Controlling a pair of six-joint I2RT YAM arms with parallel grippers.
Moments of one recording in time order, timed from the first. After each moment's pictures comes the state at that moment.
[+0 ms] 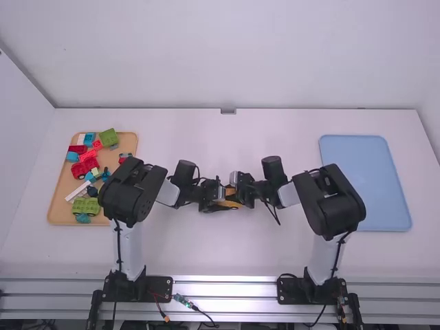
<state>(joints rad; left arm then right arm) -0.30 2.08 0.73 0.46 0.97 0.97 0.35 1.99 0.69 0.48 -1.03 -0.78</state>
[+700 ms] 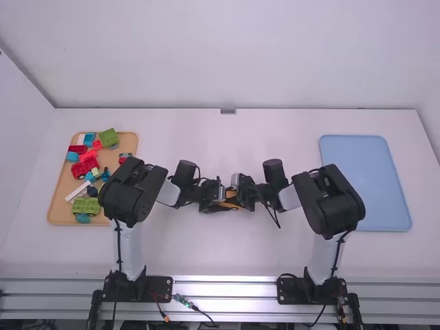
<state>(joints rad) -0.30 2.08 0.73 0.45 0.98 0.97 0.34 1.99 0.65 0.53 -1.06 -0.71</state>
